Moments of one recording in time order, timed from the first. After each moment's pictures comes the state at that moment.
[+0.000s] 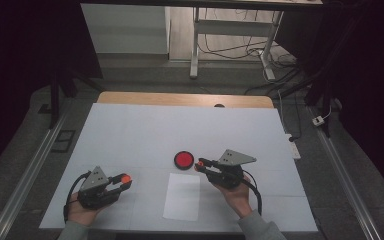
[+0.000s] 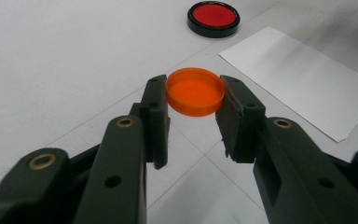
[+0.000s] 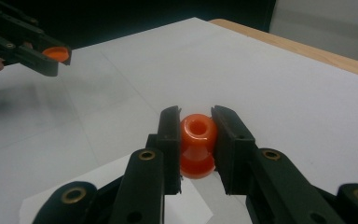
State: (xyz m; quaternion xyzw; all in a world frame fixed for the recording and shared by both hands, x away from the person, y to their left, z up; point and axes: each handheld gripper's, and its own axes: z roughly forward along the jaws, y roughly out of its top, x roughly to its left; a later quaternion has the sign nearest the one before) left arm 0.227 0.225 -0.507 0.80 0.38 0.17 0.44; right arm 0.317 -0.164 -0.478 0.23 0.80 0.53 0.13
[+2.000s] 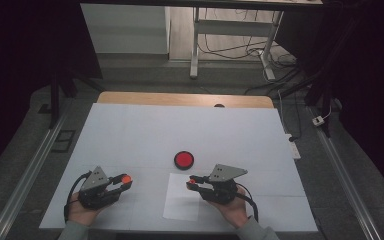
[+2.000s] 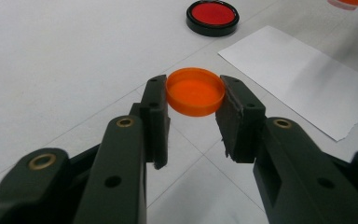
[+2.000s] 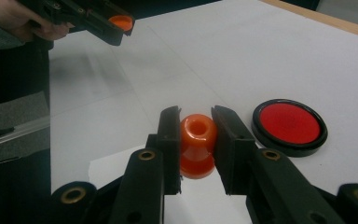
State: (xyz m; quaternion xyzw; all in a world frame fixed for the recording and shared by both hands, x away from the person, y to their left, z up) left arm 0.228 0.224 -0.507 0.80 0.38 0.17 0.44; right arm 0.282 -0.149 -0.486 0.18 0.84 0.51 0.09
